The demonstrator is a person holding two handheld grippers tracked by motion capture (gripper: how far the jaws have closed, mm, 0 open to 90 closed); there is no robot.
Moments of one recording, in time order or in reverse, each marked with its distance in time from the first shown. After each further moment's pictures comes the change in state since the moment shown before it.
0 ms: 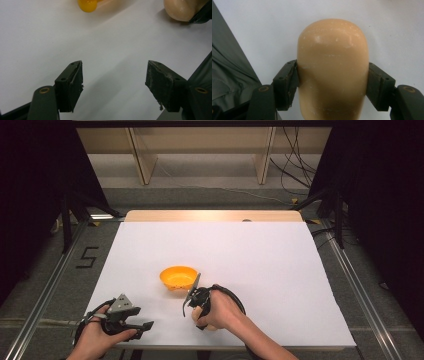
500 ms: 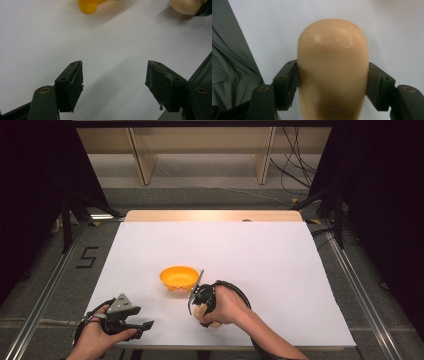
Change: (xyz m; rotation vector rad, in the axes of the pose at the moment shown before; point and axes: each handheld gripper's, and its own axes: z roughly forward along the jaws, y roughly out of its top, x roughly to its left) left arm 0.000 0.001 -0.001 -0.016 -0.005 0.013; right arm -0.012 -0.005 -0.010 -0.022 0.013 -0.111
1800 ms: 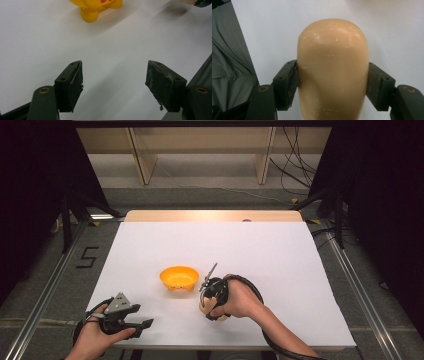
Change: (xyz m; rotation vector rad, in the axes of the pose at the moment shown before) left arm 0.001 0.002 -0.004 -0.040 0.019 0.016; right arm -0.021 -0.019 -0.015 -0.111 0.031 -0.008
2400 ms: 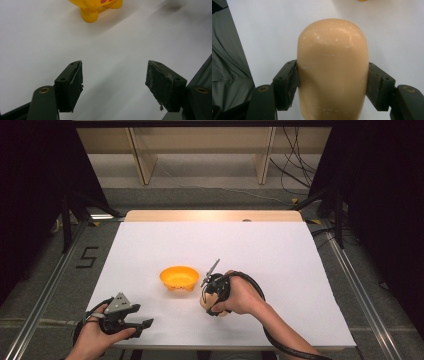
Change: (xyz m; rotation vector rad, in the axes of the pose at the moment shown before) left arm -0.001 0.000 0.001 -0.004 0.000 -0.006; right arm -0.007 0.001 -0.008 -0.034 -0.022 0.009
